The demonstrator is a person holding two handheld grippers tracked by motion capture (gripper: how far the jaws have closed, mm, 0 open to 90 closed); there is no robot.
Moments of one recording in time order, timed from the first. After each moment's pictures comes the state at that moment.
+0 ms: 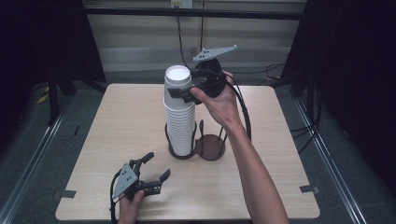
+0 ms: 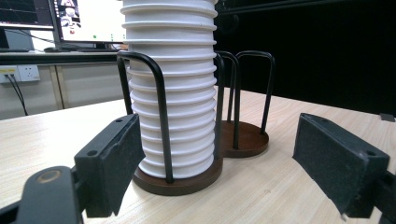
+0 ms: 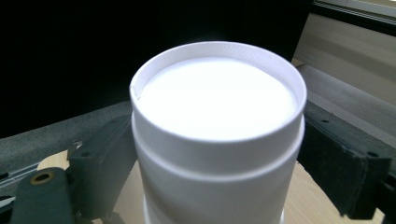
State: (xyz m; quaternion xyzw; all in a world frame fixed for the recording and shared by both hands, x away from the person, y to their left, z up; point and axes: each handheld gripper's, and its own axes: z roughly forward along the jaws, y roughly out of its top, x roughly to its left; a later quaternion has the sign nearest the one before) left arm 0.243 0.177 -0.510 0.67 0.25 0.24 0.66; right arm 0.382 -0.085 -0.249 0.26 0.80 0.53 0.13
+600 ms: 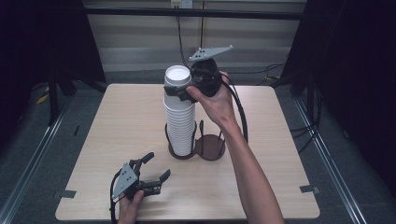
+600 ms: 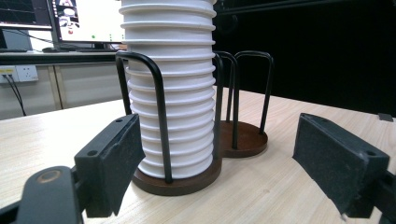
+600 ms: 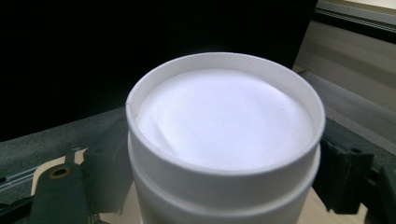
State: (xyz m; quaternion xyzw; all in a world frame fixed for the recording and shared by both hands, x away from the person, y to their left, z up) left arm 0.244 0.177 -0.510 0.67 0.25 0.24 0.66; right arm 0.386 -0.077 -0.251 0.25 0.79 0.54 0.13
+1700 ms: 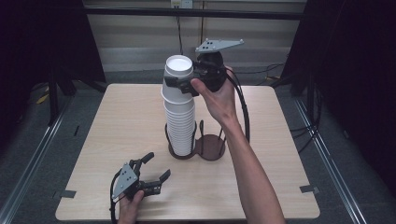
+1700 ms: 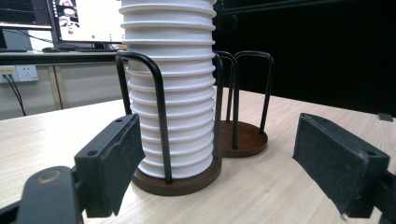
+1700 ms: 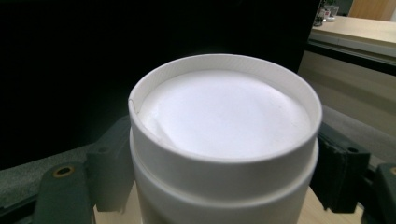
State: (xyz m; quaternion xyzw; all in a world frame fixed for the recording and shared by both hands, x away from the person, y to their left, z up) left arm 0.243 0.177 -0.510 0.67 0.25 0.24 0.66; right arm 0.378 -0.084 -0.230 0.24 0.76 0.59 0.15
